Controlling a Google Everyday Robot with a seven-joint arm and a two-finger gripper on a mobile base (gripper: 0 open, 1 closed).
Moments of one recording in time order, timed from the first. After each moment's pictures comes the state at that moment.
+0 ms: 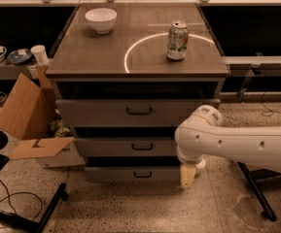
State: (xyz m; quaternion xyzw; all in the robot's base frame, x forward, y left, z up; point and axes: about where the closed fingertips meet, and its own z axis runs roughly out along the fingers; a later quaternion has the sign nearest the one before) arm 0.517 -0.177 0.560 -0.64 0.76 -0.09 0.06
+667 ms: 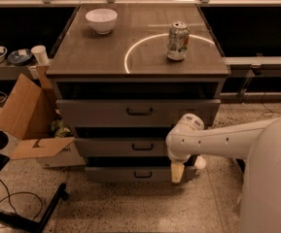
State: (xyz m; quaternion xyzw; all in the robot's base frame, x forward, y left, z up) arm 0.582 -0.156 0.466 -0.66 0.74 -0.10 0.08
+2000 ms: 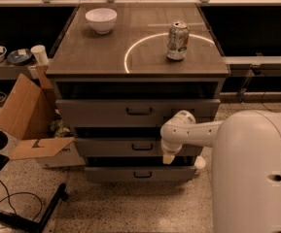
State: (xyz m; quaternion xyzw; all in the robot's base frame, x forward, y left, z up) arm 0.648 -0.138 0.408 -0.66 0.74 -0.06 0.10
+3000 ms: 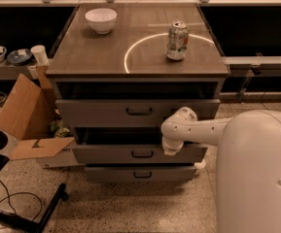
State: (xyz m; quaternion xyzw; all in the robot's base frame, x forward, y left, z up) arm 0.648 -0.138 0.428 -0.66 0.74 -0.06 0.10
